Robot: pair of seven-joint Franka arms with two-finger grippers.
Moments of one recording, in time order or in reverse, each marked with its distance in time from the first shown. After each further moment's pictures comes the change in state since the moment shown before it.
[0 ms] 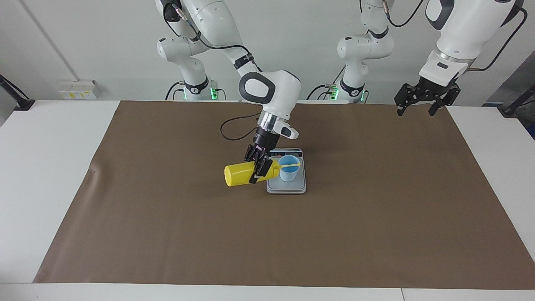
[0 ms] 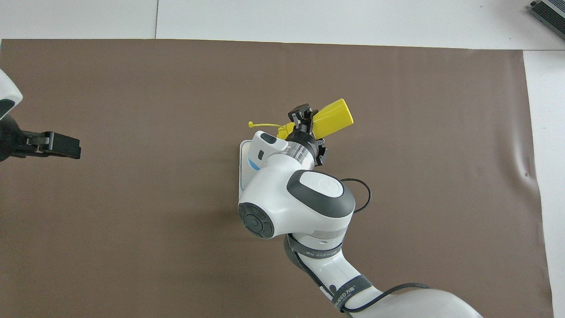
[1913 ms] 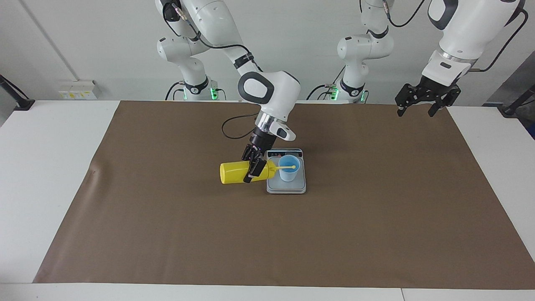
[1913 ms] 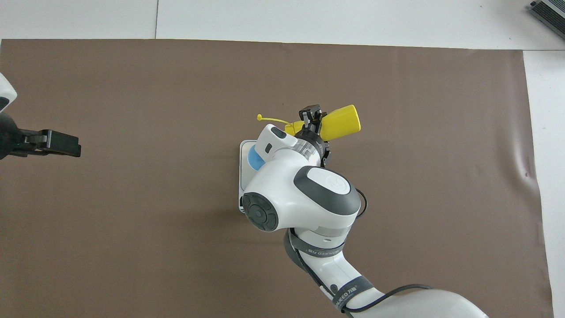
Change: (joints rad) left arm 0.012 -0.001 0.003 -0.003 -0.030 0.013 0.000; right arm -0.014 -0.014 -0.004 0.002 0.101 -0.030 0.072
